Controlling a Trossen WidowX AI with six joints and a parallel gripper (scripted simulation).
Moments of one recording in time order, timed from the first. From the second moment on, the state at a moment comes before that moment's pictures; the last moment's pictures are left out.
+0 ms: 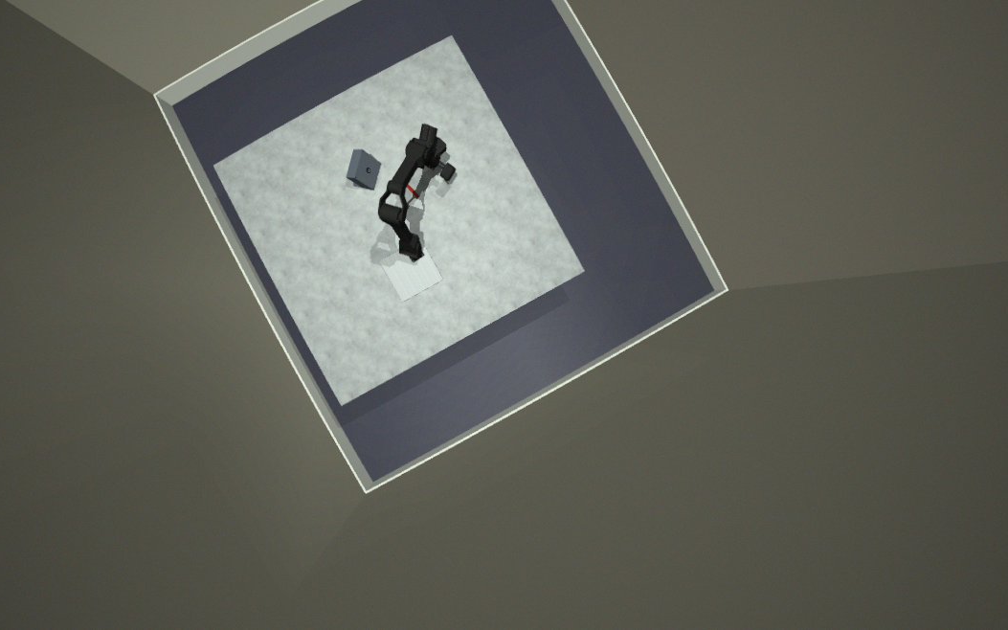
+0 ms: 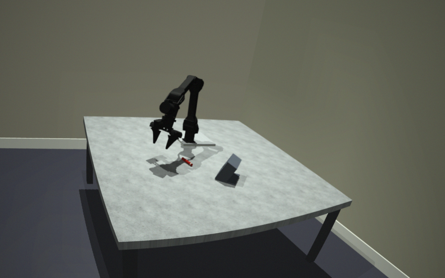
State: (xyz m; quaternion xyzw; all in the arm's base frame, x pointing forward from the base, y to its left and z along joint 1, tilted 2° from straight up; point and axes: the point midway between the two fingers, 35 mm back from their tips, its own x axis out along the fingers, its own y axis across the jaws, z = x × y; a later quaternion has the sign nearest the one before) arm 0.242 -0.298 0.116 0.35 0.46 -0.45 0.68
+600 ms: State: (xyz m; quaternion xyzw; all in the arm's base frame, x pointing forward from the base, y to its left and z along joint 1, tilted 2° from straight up) arm 0.274 -0.228 0.105 0.18 0.61 -0.26 0.73
